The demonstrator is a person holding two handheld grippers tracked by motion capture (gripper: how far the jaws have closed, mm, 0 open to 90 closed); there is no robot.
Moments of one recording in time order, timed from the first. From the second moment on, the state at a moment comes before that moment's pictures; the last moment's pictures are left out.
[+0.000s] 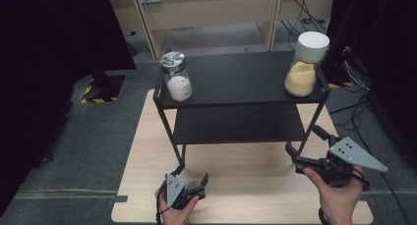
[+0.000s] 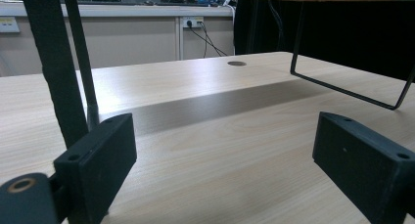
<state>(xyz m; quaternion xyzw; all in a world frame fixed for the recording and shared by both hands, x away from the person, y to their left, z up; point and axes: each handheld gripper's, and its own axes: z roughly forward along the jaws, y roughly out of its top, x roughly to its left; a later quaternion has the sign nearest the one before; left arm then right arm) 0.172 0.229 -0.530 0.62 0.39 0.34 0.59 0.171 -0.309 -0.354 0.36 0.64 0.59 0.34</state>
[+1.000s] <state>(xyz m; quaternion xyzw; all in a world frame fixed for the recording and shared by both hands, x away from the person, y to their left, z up) 0.172 0.229 -0.530 0.62 0.39 0.34 0.59 0.170 -0.318 -0.383 0.38 0.65 0.57 0.32</state>
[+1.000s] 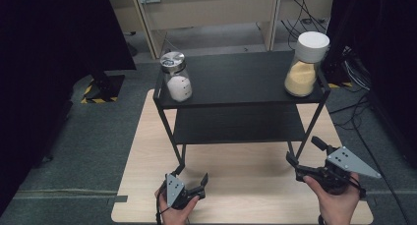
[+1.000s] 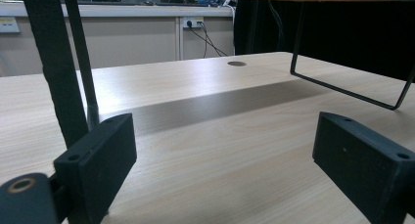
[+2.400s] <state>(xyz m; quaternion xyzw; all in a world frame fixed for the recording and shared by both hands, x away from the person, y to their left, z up) 0.171 0.229 -0.531 0.62 0.39 0.34 0.59 0.173 -0.324 -0.423 0.39 0.67 0.56 0.28</state>
